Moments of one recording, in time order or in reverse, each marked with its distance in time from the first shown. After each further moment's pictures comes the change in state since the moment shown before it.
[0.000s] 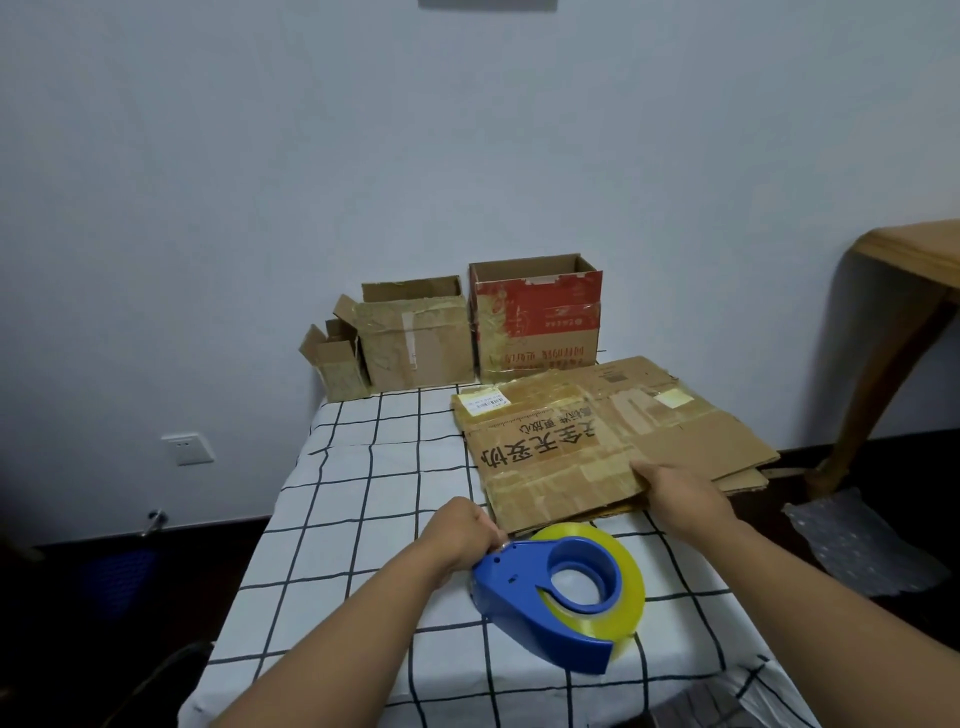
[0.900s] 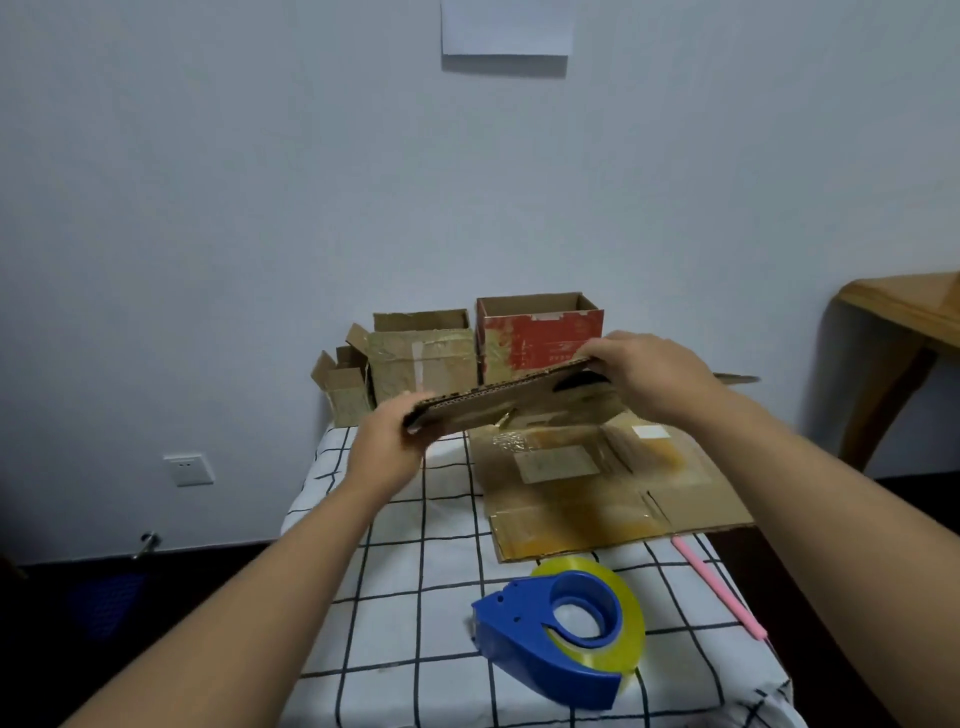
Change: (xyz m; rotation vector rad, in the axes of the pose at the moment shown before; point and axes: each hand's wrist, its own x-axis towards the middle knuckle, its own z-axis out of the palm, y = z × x) left_hand -0.019 0.039 -0.119 0.013 0.550 0.665; right_hand -0.010 -0.079 -0.188 0.008 0.449 -0.453
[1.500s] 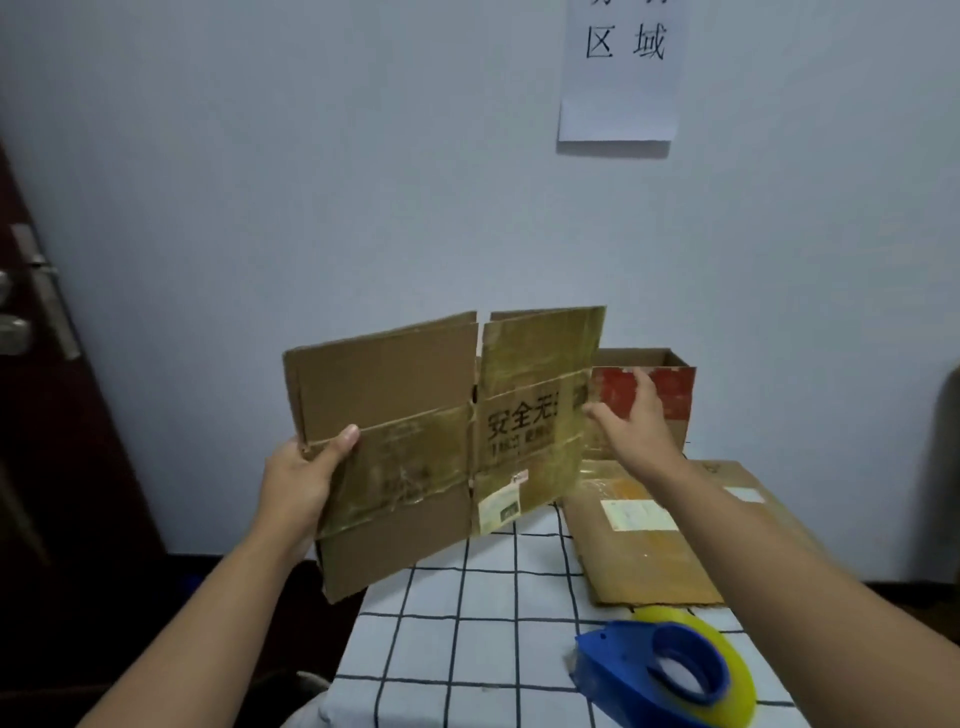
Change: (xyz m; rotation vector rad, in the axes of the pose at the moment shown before) left_hand -0.070 -0.060 -0.174 -0.546 0.420 -0.338; right_hand 0.021 -0.126 0.040 0.932 0.132 0.429
